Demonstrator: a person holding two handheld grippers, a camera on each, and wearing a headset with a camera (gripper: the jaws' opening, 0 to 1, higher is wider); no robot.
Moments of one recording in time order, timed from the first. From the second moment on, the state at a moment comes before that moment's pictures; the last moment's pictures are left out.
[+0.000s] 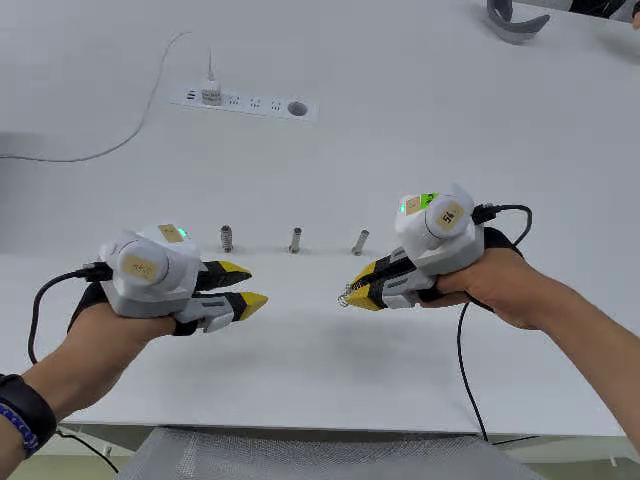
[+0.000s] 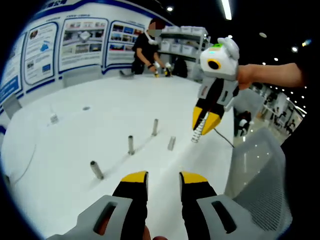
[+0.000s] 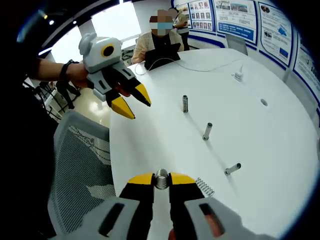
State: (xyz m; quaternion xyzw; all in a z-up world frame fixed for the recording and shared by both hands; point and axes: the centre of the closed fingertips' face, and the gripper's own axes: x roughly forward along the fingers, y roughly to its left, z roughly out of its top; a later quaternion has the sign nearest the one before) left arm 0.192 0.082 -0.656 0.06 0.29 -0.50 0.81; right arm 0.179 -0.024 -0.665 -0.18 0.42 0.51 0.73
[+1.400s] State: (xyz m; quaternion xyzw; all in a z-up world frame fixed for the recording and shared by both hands) left arm 0.229 0.139 -0.653 0.04 0.30 -0.40 0.87; right arm 0.266 -0.005 -0.674 -0.21 0.42 0.49 0.73
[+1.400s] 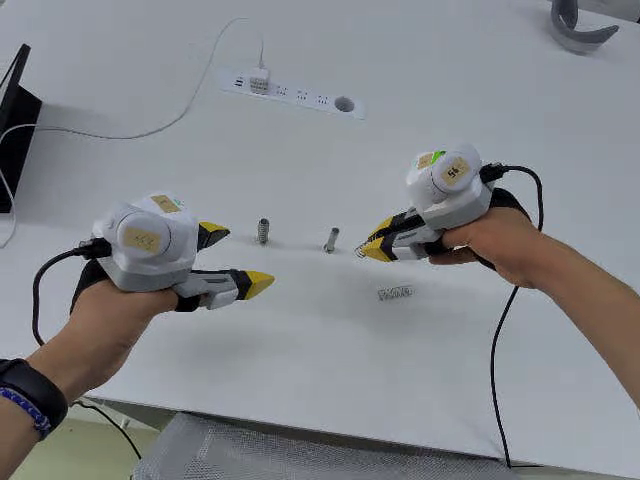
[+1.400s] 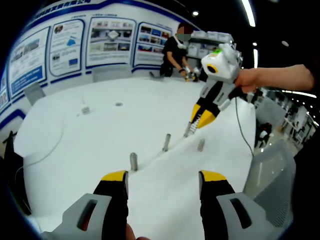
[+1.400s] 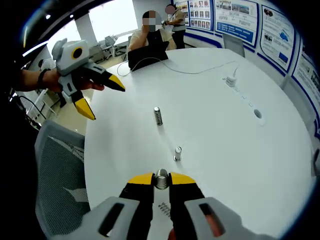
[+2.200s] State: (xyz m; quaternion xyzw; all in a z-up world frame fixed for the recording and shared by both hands) left arm 0.225 0.148 -0.668 0.03 0.32 -0.38 0.87; right arm 0.293 0.008 -0.681 -0.23 0.42 0.50 0.72
